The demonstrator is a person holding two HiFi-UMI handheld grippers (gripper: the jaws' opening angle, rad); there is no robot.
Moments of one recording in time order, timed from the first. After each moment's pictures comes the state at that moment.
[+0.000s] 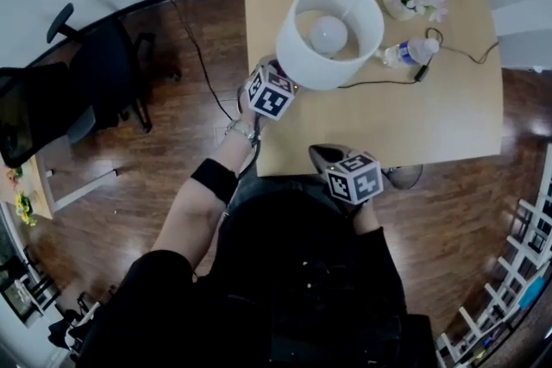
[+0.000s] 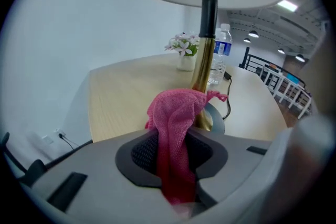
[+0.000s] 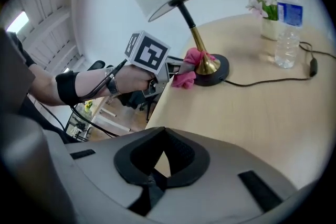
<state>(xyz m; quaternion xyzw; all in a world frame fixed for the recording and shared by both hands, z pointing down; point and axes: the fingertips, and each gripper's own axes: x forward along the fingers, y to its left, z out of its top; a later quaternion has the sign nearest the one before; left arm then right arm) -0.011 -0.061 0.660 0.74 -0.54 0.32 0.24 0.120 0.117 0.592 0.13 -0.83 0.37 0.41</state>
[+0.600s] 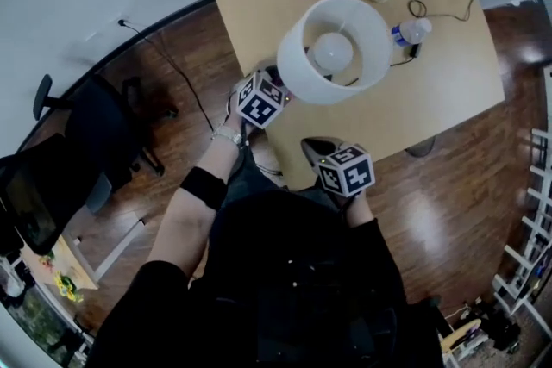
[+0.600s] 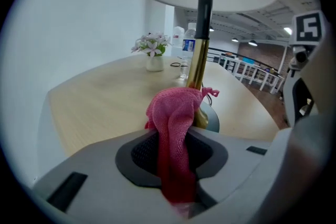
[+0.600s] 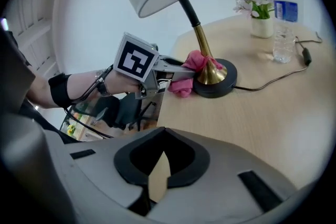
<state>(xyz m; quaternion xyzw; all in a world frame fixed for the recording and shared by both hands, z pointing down) -0.019 -0.070 0.650 0.86 -0.34 0.34 0.17 0.027 0.102 0.600 0.25 -0.80 0.41 0.36</state>
